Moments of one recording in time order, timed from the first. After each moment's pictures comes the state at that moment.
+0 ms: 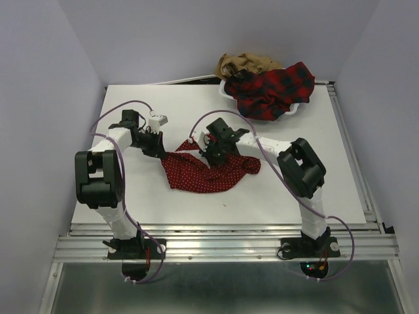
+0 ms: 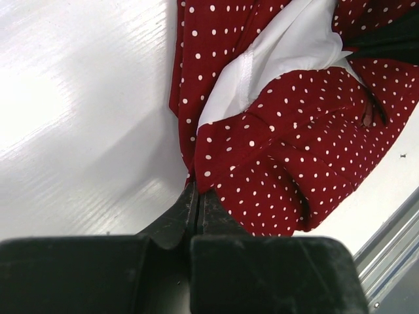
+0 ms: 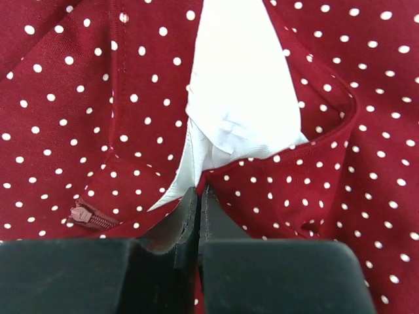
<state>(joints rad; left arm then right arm) 0.03 1.74 1.14 -0.62 0.67 0.36 0.73 2.07 1.51 -0.43 -0.30 -0.45</state>
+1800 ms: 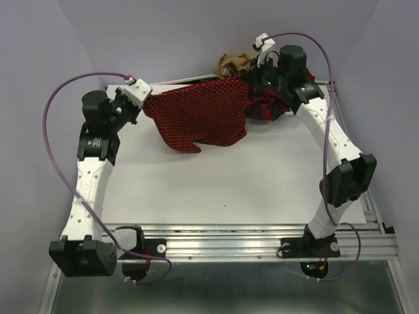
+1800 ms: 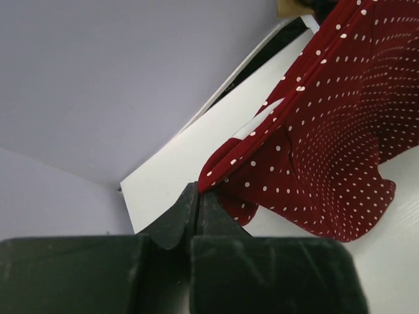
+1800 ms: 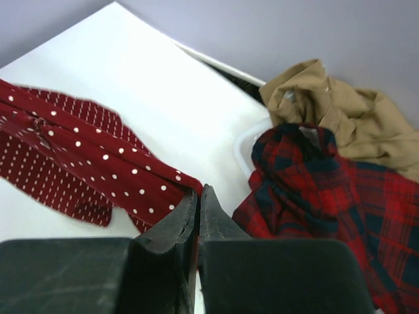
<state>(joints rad) 0.00 1.16 1.24 -0.26 0.39 0.55 0.32 1.79 1.90 -0.36 -0.34 -0.16</state>
